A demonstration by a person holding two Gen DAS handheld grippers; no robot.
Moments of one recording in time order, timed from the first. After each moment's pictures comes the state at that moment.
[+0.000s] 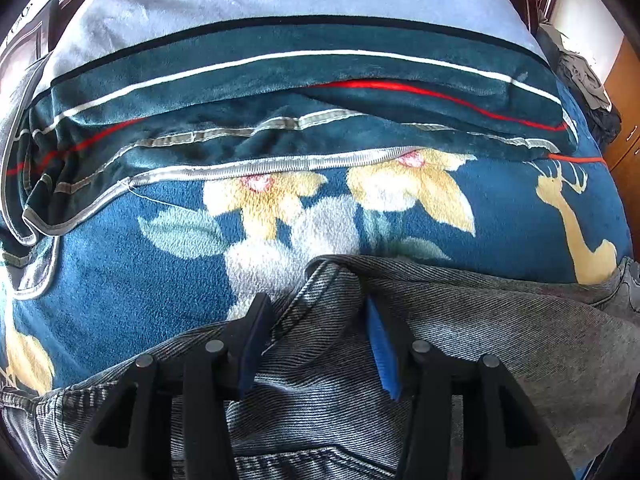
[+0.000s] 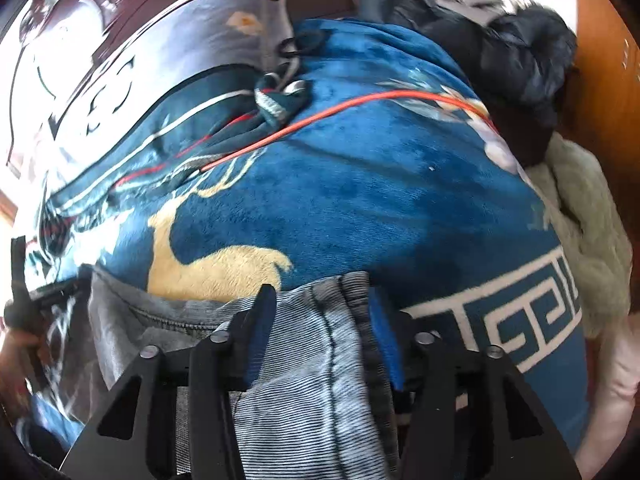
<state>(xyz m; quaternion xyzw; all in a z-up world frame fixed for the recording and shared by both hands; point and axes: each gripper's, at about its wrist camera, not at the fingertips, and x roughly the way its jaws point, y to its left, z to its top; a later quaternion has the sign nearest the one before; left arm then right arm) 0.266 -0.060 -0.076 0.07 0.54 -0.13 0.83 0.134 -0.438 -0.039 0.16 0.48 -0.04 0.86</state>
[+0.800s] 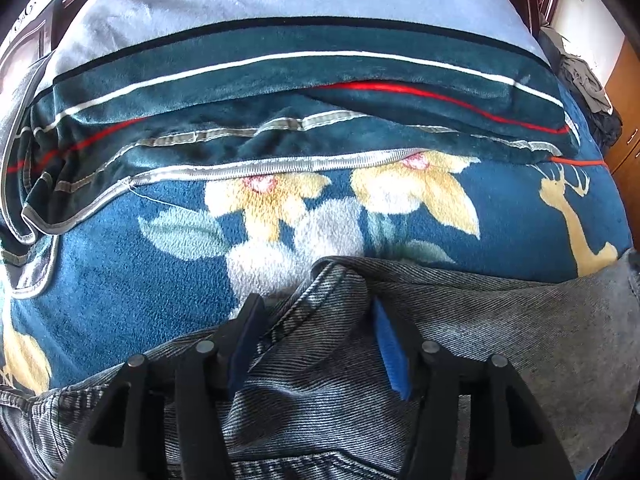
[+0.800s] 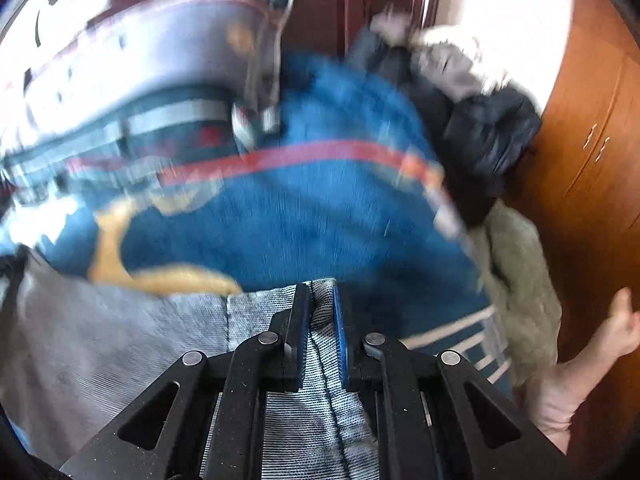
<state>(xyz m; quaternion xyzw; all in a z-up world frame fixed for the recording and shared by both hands) 0.267 -0.059 -0.076 0.07 0.53 -0.12 0.84 0.146 -0.425 -0.046 0.02 0.46 -0.13 0.88</state>
